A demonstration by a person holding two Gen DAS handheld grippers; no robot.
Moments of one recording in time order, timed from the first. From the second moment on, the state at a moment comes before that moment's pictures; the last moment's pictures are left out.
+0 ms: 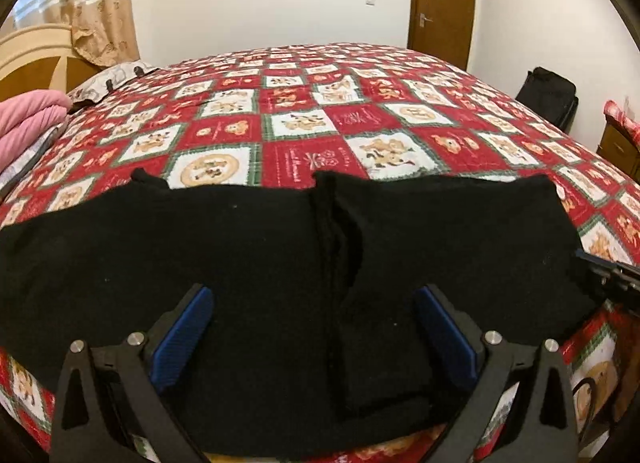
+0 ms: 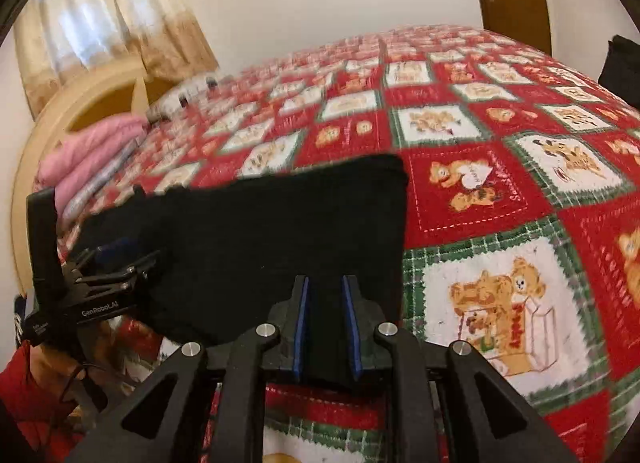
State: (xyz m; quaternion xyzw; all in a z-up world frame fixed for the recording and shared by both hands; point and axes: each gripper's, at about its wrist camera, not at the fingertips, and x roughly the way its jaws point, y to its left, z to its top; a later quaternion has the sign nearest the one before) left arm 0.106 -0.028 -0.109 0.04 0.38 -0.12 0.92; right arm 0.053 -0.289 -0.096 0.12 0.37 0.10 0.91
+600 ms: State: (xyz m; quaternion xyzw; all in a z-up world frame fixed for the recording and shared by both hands) left arm 0.072 0.255 -0.079 -0.16 0.29 0.18 0.93; right arm 0.076 -0.149 -0.079 0.14 0.37 0.22 0.89
